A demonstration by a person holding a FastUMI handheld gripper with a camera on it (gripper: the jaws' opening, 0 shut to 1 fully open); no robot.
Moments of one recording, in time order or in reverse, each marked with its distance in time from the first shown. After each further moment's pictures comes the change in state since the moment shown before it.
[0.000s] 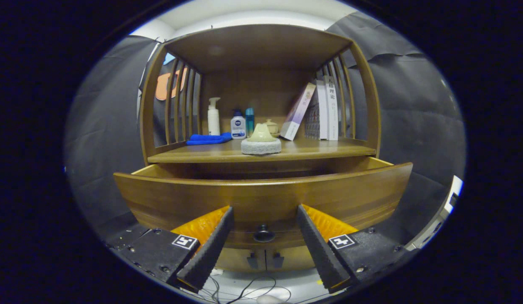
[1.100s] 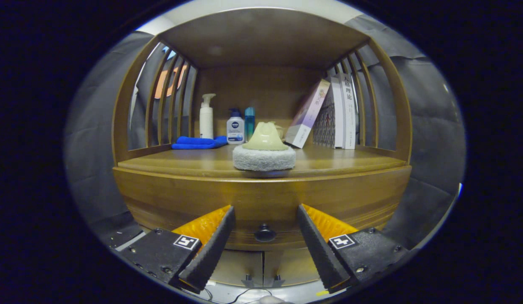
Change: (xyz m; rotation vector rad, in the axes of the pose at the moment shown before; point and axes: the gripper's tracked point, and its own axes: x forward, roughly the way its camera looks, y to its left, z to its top) arm 0.083 0.005 0.016 -0.025 -0.030 0.000
